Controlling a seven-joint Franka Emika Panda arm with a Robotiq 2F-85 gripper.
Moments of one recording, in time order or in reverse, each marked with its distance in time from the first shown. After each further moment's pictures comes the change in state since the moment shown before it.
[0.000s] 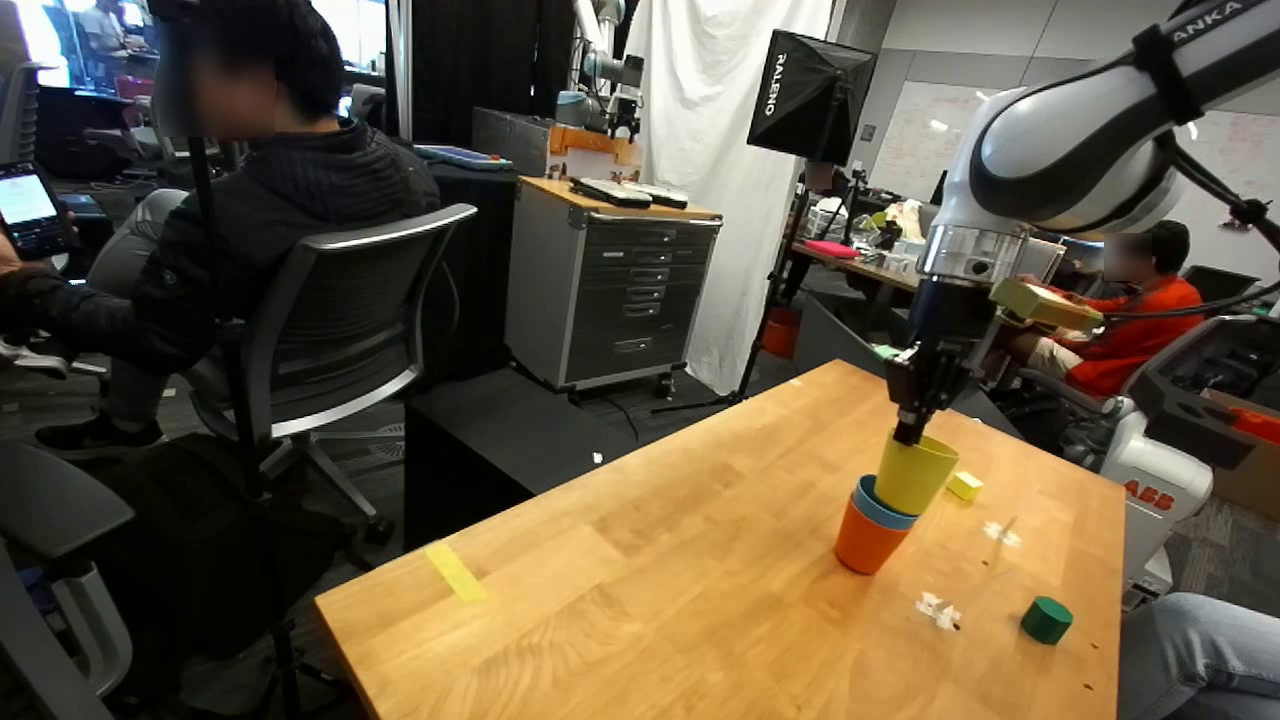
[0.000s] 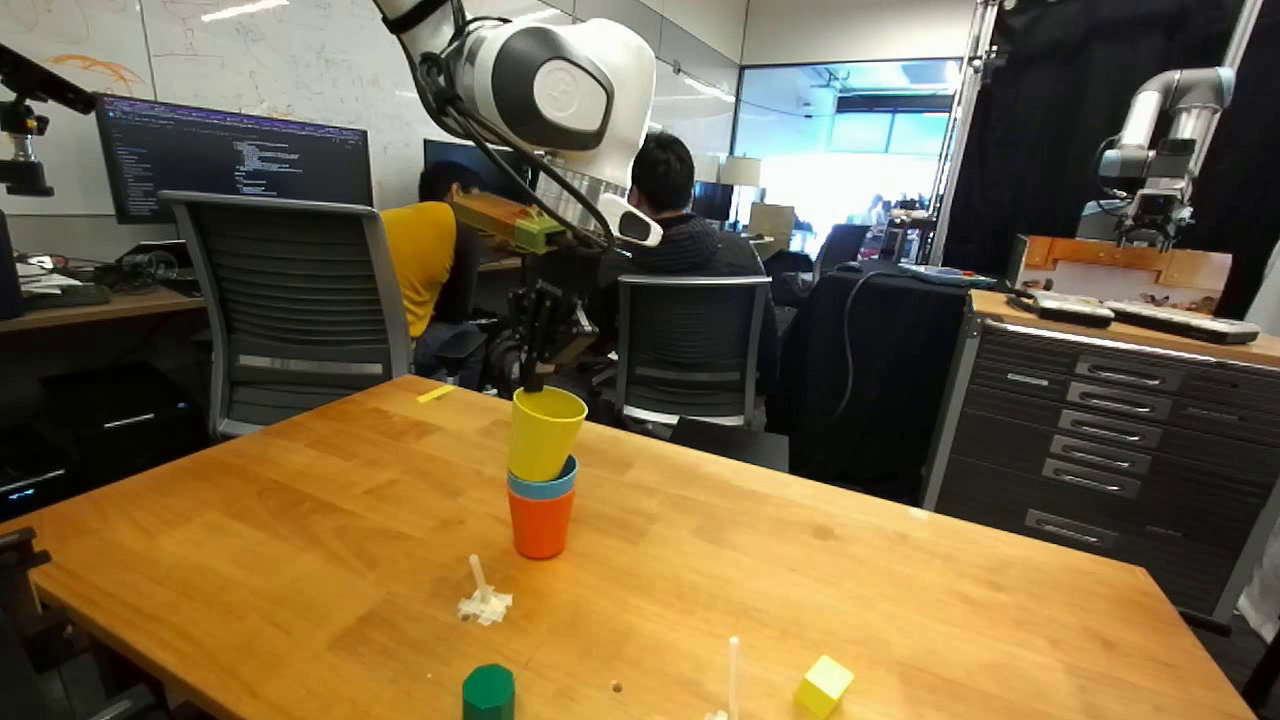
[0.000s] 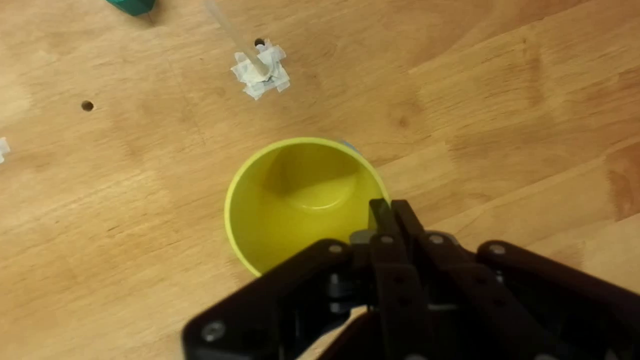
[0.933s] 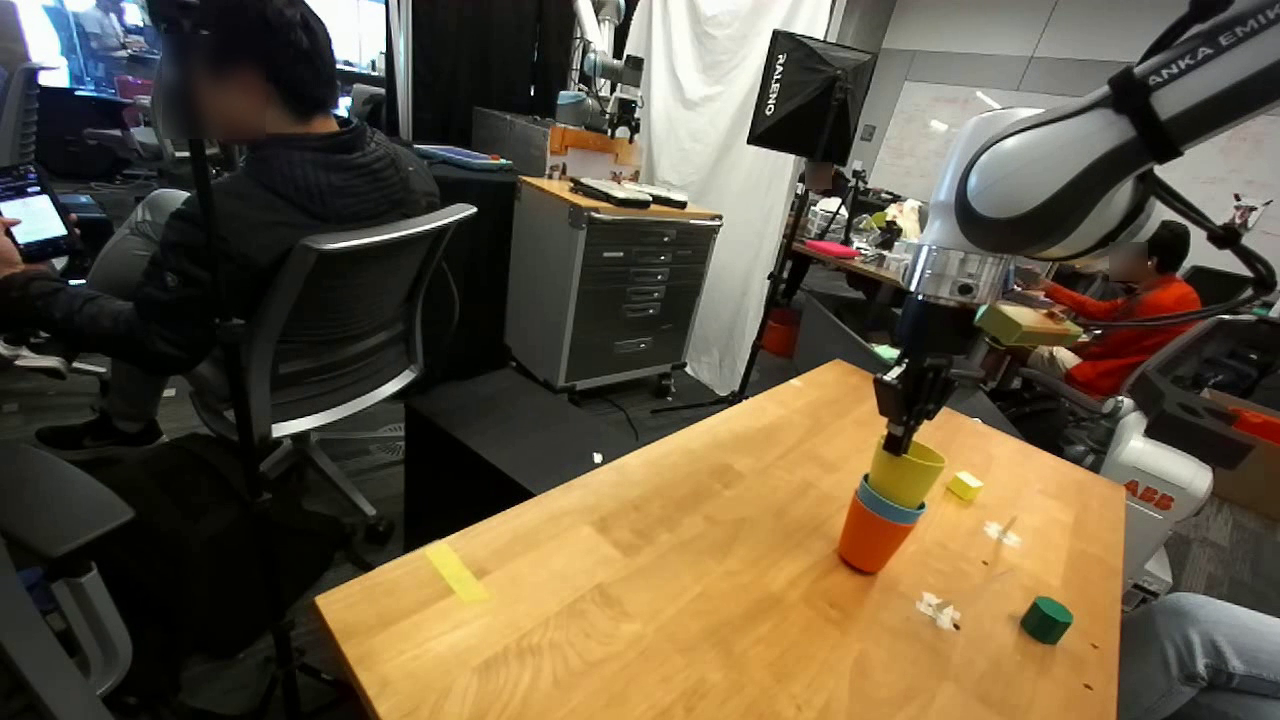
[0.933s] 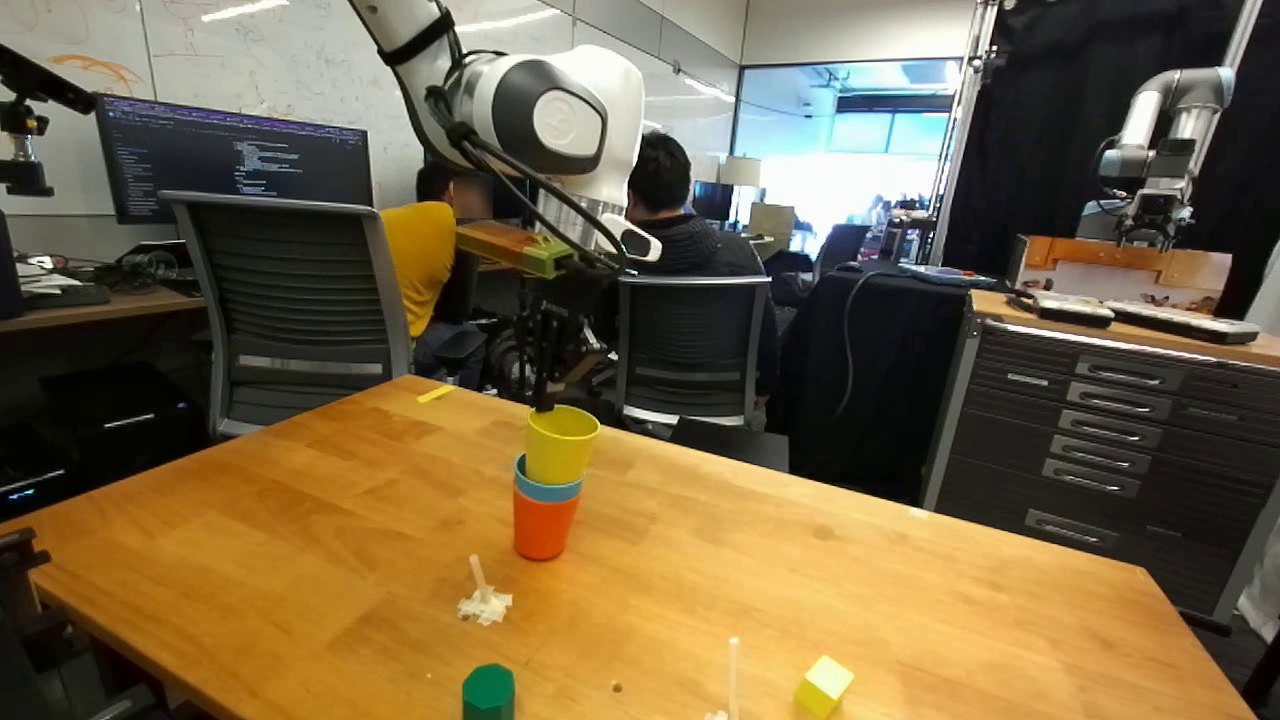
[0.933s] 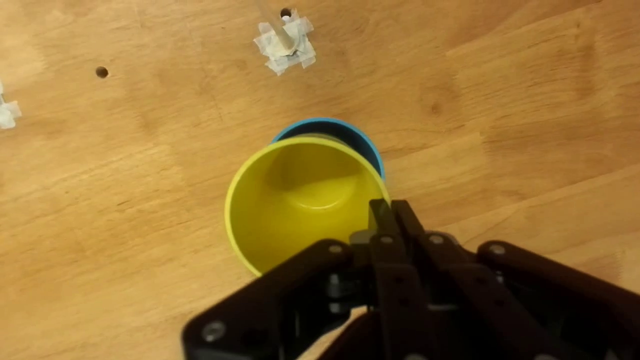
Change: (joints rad) arm 0.011 0.043 -0.003 0.000 -0.066 0.077 0.001
